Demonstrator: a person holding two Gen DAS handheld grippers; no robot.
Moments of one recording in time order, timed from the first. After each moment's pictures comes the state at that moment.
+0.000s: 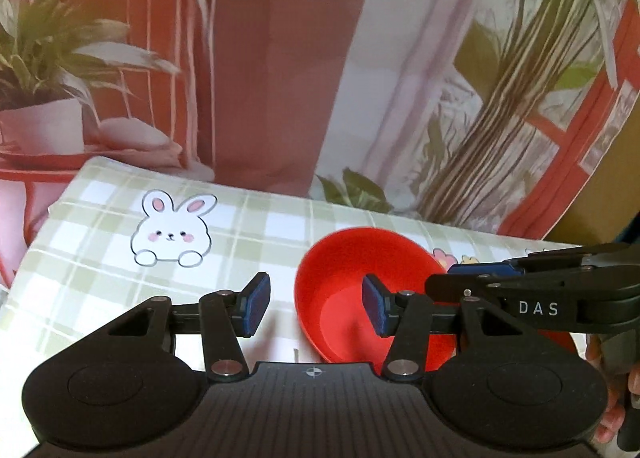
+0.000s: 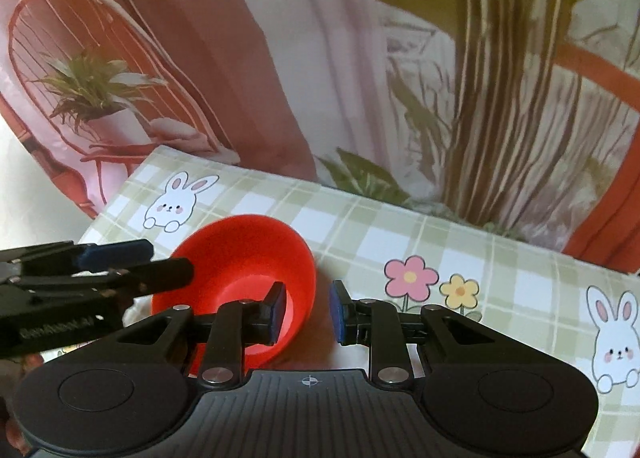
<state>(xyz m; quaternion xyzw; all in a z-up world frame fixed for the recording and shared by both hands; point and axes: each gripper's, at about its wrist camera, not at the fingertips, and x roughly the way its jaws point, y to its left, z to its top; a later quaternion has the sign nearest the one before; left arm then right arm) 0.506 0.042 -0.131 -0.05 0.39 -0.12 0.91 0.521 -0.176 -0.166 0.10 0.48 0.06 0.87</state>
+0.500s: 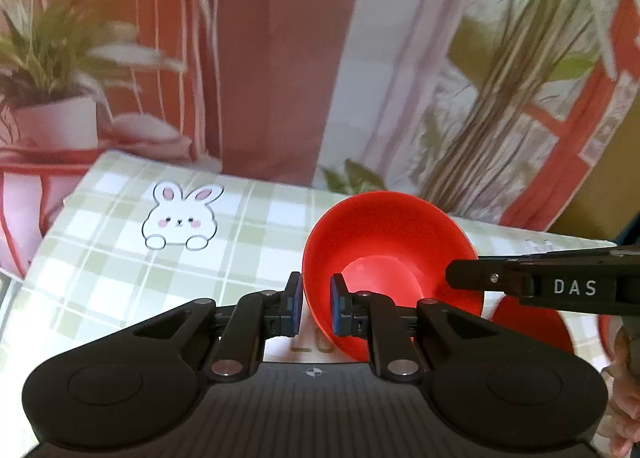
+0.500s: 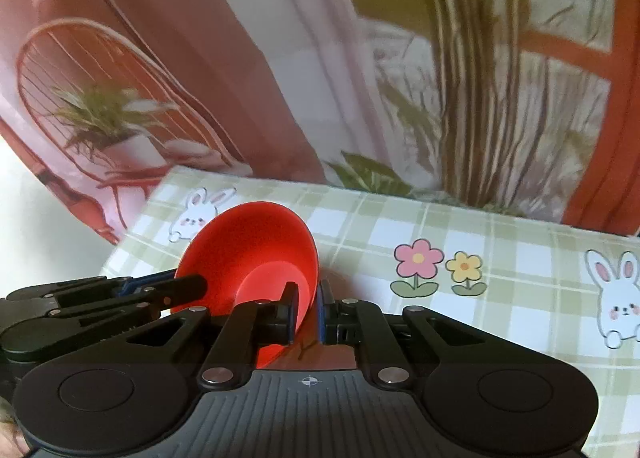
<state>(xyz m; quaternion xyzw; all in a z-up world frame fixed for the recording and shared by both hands) 0.483 0.038 -0.115 -0.03 0.39 -0.10 0.91 0.491 -0.185 -0.135 0.15 0.46 0.05 0.87</state>
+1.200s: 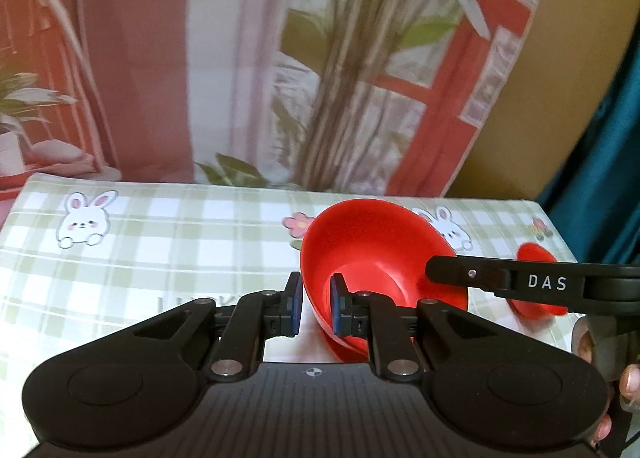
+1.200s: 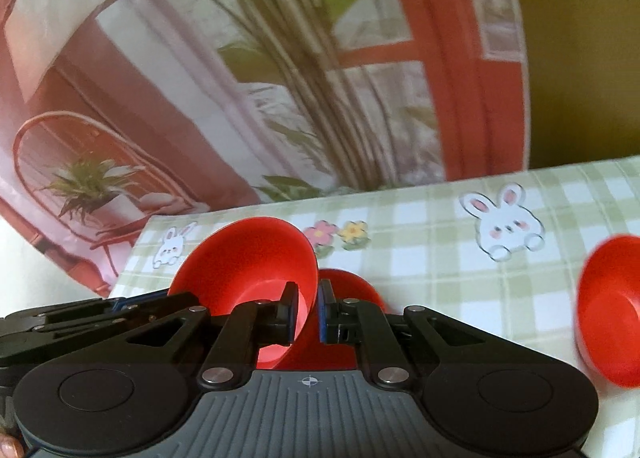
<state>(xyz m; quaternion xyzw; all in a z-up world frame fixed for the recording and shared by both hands) 0.435 -0.048 -0.088 -0.01 0.40 -0.20 0.89 0.383 -0.263 -0.119 0.24 0.41 -0.03 0.88</state>
